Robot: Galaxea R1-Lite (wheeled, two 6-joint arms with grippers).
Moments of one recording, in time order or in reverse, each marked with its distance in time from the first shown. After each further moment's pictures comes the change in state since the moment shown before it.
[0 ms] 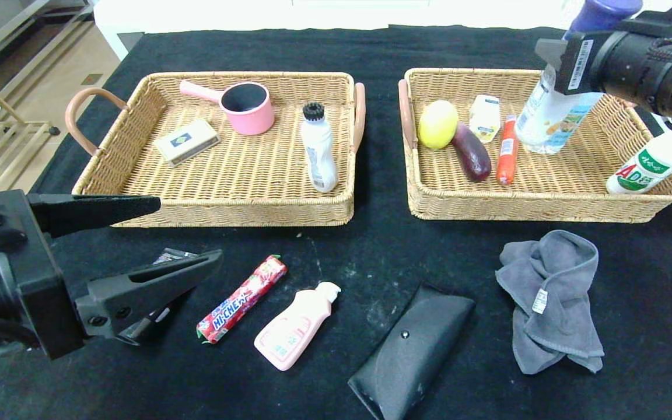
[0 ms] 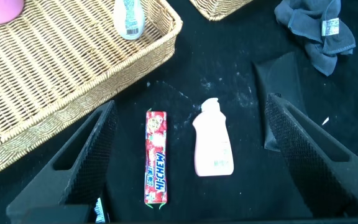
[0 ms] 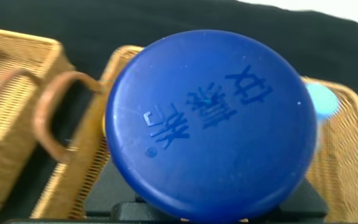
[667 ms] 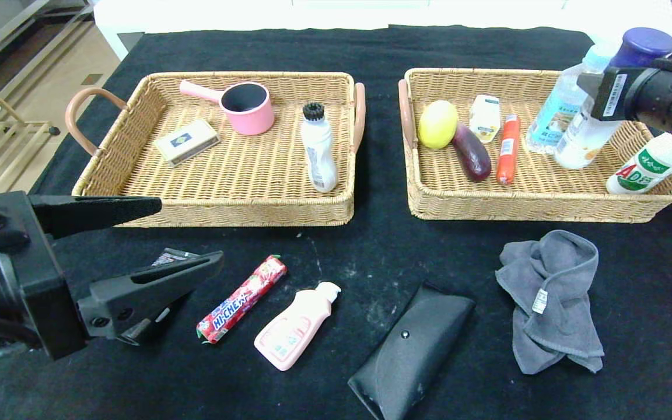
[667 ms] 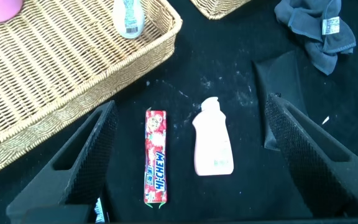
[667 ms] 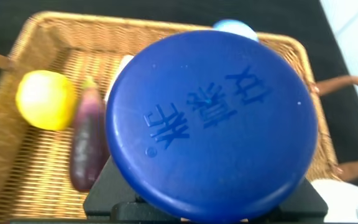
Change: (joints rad) left arm -0.001 0.002 0.002 0.000 0.000 0.000; right arm -0.174 -0.020 0.110 -0.008 0.007 0.060
